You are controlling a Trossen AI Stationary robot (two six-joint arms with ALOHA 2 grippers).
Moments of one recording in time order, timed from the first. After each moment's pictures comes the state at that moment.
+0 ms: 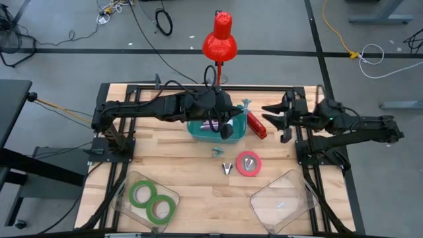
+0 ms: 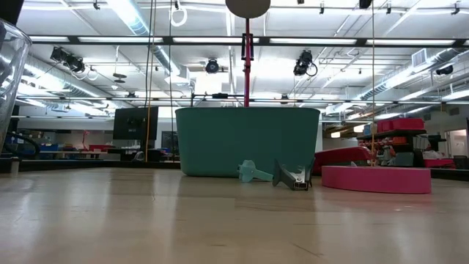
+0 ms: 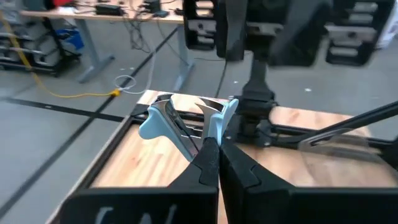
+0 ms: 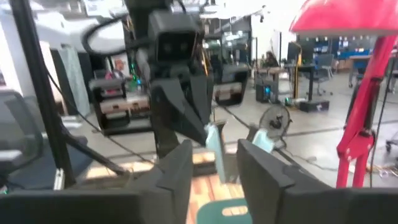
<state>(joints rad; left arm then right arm) 0.01 1.76 1.84 -0.40 -0.24 -0.07 0.02 0.69 0.76 0.03 0.16 0.04</state>
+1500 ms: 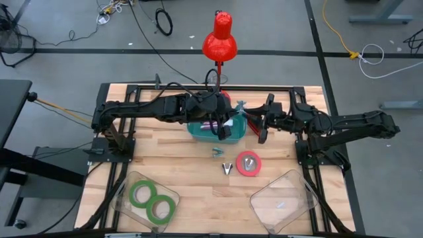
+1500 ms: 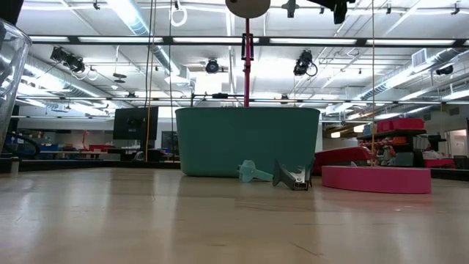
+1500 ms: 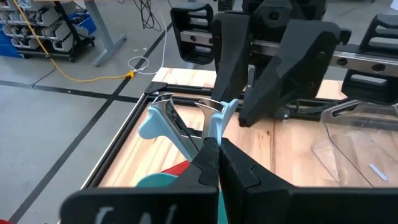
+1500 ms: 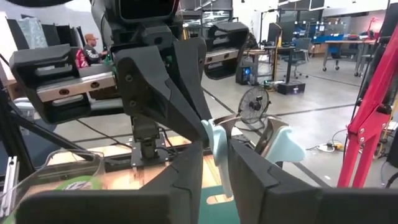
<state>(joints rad) 0.01 1.76 1.84 -0.51 -0.30 -0.03 0.02 0.95 0.76 0.21 0.25 0.02</state>
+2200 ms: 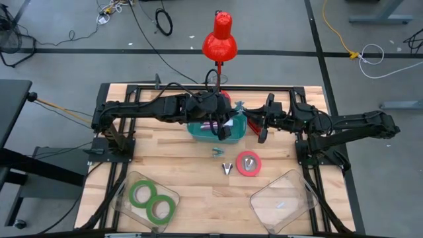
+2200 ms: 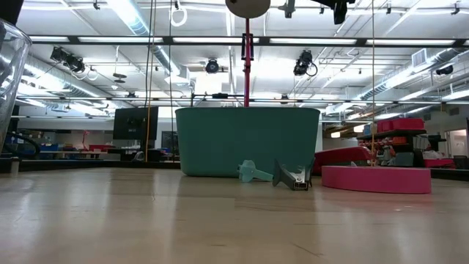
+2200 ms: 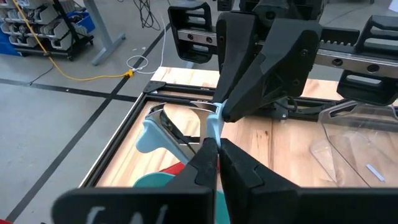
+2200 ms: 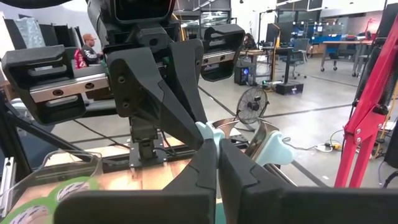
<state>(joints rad) 0.01 1.76 1.84 -0.51 -0.29 -0.04 0.02 0.95 0.76 0.21 0.26 0.02</state>
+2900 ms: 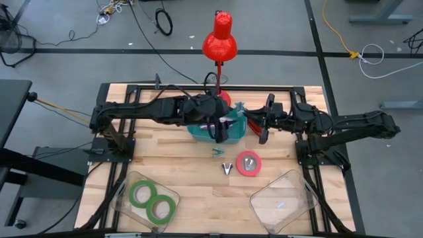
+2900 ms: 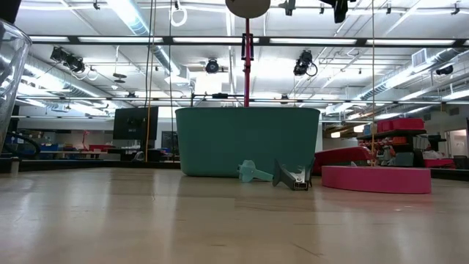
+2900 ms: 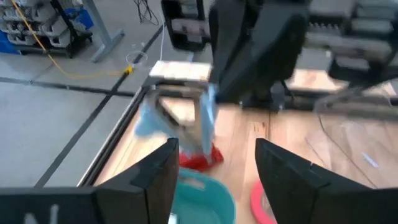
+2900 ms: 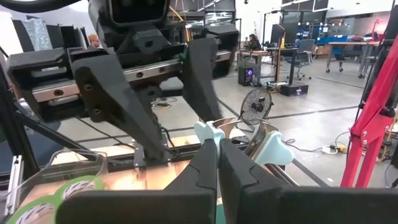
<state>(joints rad) -0.02 1.74 1.85 -0.56 -0.31 -0.04 0.02 0.94 0.76 0.20 0.24 0.02</state>
